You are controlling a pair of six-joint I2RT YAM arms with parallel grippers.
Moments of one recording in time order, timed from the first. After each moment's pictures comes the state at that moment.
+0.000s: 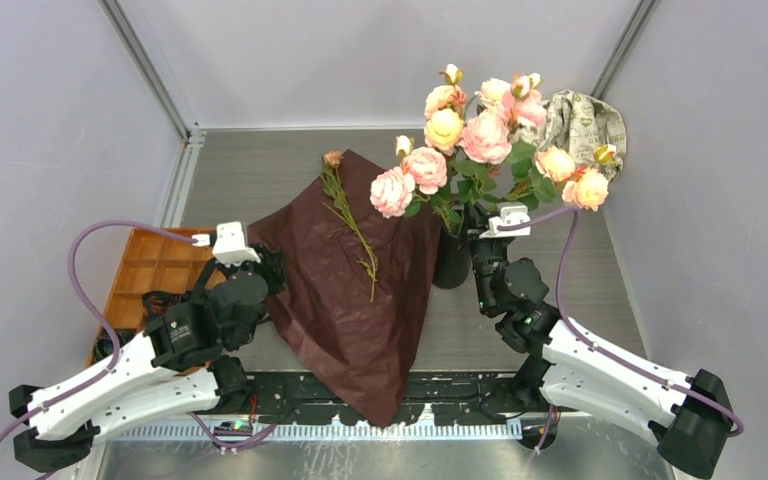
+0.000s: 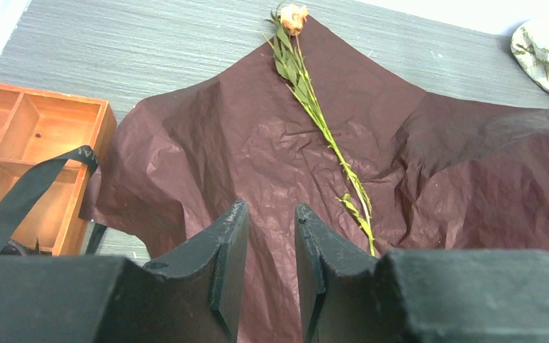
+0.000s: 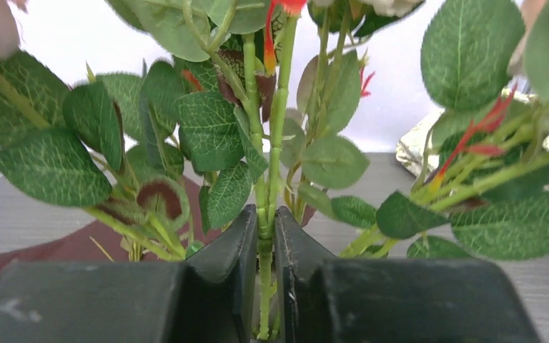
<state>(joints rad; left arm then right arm) -1.06 0.61 0.77 -0.59 -0.99 -0.63 0.86 0.78 0.49 0.61 0.76 -0.13</state>
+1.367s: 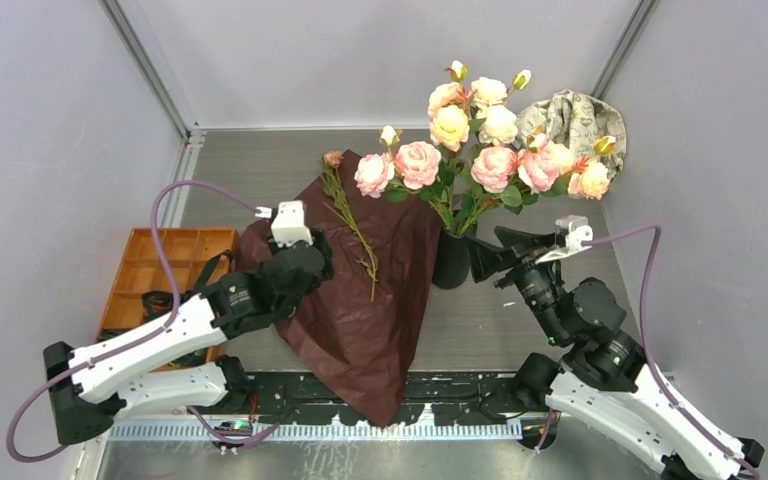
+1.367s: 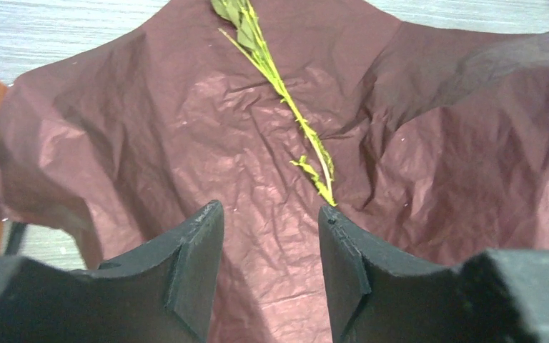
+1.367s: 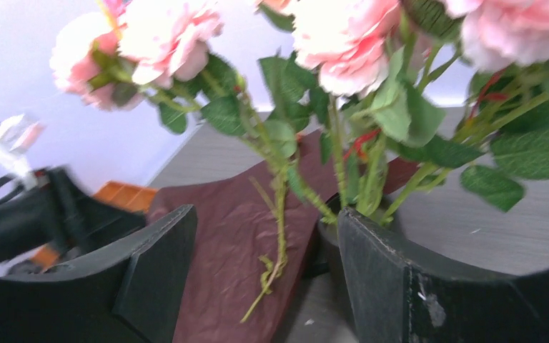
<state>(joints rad) -1.04 0.93 0.87 -0.54 -0.83 -0.68 0.86 0.40 0.70 -0.13 0.46 0.27</state>
